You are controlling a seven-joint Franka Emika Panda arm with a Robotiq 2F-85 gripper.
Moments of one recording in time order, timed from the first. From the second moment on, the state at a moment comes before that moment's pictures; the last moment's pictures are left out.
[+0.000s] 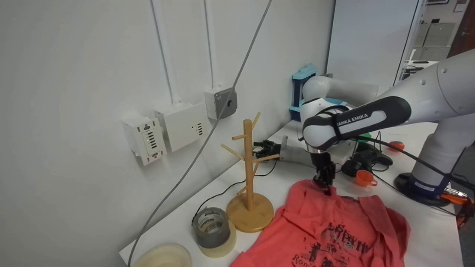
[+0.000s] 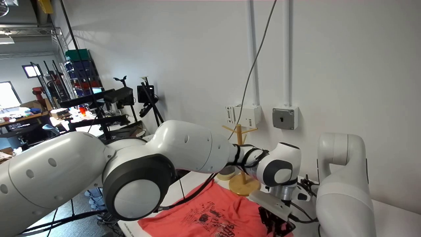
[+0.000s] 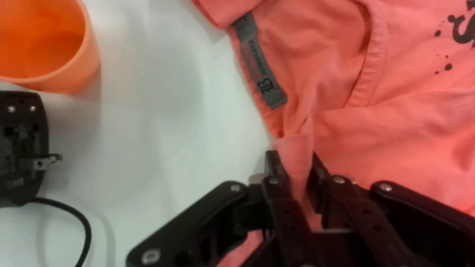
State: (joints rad) arm -0.14 1.26 -0.01 -0.92 -0.06 1.86 -0.20
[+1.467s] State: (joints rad) arm -0.11 1.26 -0.04 -0.91 -0.17 1.86 -0.20
